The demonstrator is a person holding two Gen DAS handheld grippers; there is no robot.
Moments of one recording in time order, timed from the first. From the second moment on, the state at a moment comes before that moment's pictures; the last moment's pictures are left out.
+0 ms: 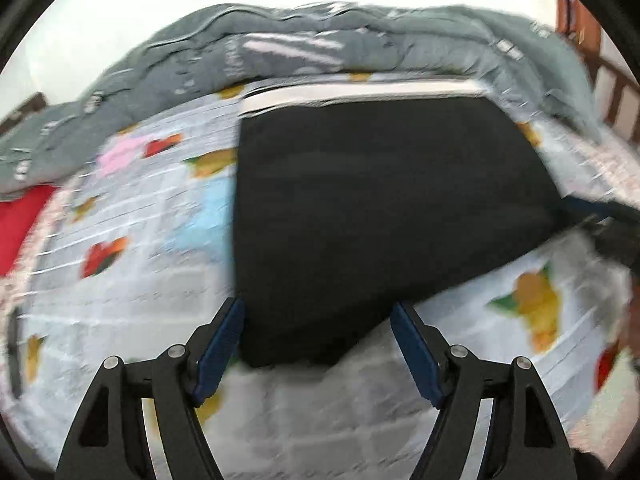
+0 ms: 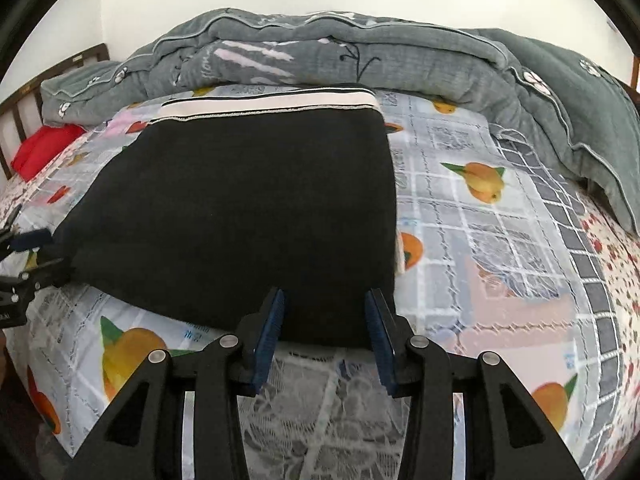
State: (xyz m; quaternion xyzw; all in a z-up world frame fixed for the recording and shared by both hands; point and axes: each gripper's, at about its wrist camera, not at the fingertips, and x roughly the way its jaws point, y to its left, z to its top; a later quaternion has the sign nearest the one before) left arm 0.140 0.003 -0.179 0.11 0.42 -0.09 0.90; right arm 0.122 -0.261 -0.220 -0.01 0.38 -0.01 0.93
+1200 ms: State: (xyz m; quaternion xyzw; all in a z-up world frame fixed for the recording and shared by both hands) left arm 0.123 0.020 -0.136 0.02 0.31 -0.10 0.95; right arm 0.108 -0.273 -0.192 0.02 0.33 -0.02 0.94
